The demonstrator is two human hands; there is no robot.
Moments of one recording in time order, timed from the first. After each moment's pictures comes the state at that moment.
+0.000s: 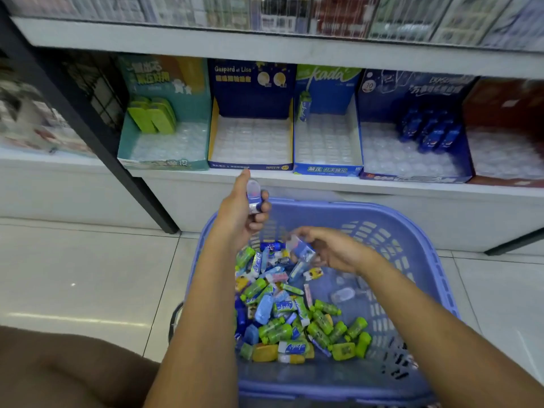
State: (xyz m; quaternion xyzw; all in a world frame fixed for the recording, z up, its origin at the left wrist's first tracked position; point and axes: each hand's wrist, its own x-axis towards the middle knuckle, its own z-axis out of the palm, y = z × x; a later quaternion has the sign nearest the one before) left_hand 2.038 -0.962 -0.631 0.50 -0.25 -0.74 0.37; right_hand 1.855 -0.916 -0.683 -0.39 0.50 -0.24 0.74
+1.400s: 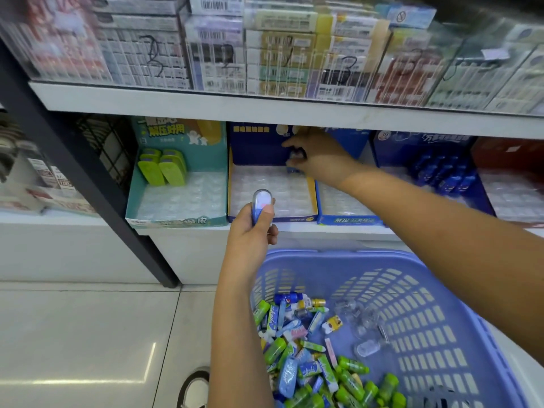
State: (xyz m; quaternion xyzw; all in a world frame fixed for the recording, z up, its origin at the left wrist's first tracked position) left_hand 2.061 -1.003 -0.622 0.48 -0.43 -0.59 0.47; right_hand 1.899 -1.104 -0.554 -0.73 0.65 -0.14 0.12
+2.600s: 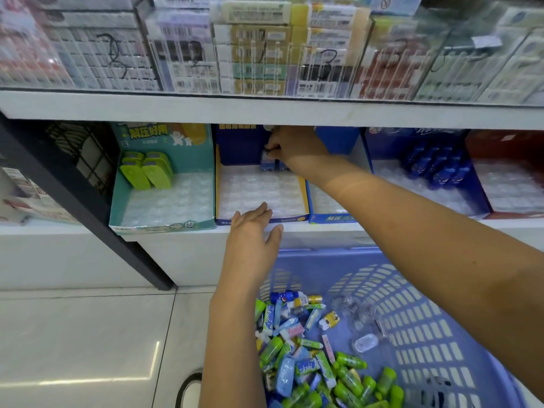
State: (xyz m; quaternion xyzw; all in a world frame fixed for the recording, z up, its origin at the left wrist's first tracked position) left_hand 2.052 -1.008 -0.632 0.55 -0.75 -0.26 0.26; right_hand 1.912 -1.137 -0.565 -0.71 0.68 -0.10 0.12
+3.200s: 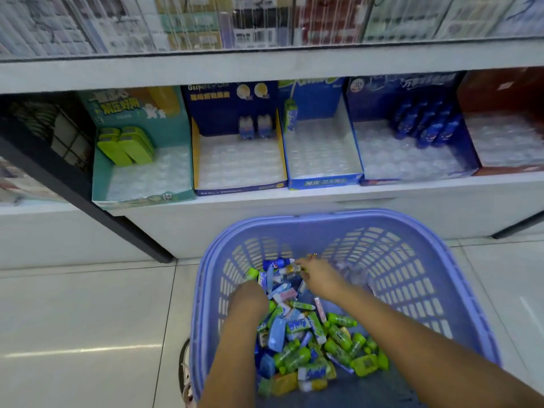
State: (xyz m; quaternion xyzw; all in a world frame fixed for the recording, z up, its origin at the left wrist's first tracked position) left_hand 2.045 -0.928 -0.749 0.67 -0.62 -0.35 -0.20; right_hand 1.874 -0.927 -0.787 -0.64 0.69 0.00 0.34
